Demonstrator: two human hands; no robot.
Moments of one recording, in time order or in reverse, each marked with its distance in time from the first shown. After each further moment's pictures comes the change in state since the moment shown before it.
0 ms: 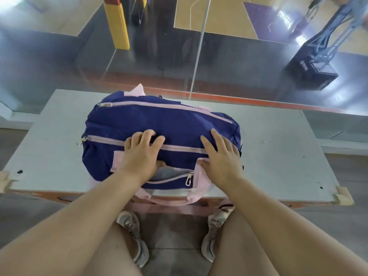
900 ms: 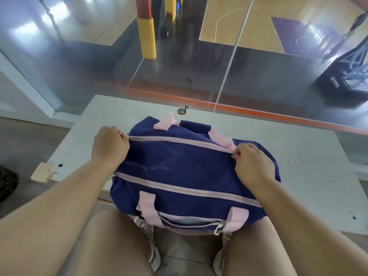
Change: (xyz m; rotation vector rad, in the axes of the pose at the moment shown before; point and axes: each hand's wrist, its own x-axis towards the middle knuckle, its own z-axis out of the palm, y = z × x) left_hand -0.007 -0.109 -0.048 -0.286 0.185 -0.708; right_hand 0.029 -0.007 -0.030 0.047 0.029 0.171
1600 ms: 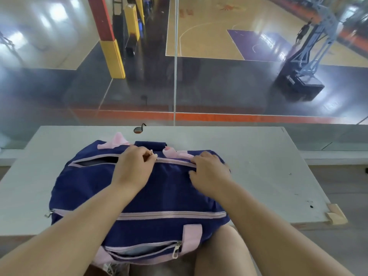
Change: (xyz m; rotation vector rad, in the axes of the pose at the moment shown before) left_hand -0.063 0.149 0.062 -0.209 -0.109 0.433; right_hand 0.002 0.032 -0.026 0.090 -0.216 -0.025
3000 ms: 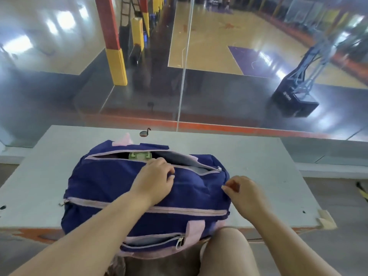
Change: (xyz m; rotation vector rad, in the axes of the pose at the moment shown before) left_hand -0.038 0.001 -0.003 0.090 -0.224 0.276; right_hand -0.055 0.067 0.018 0.315 0.168 0.174
